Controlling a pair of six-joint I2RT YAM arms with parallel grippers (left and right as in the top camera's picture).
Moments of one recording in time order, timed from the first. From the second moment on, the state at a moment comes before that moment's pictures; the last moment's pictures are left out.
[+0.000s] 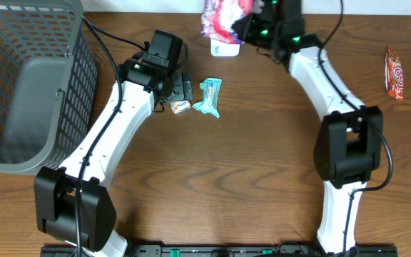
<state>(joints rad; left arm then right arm) -0.34 1.75 1.51 -0.92 -0.14 -0.42 0.25 2.21 1.87 -0.26 -0.42 0.62</state>
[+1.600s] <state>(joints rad) -0.34 1.75 1.51 -0.92 -0.14 -0.42 -0.40 2.24 1.87 -0.66 0.15 -0.11</state>
